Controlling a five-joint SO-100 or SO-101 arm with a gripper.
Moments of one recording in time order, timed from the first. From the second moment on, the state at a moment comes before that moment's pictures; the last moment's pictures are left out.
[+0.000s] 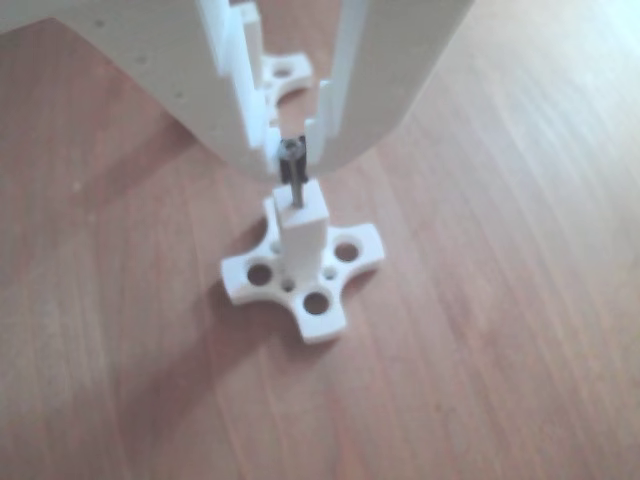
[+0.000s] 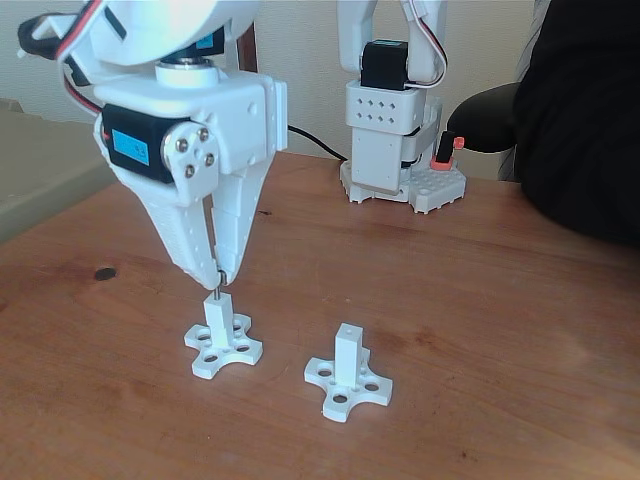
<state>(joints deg) 8.1 84.6 90.1 72.9 -0.8</state>
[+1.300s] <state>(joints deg) -9.1 94.2 89.5 78.8 1.4</state>
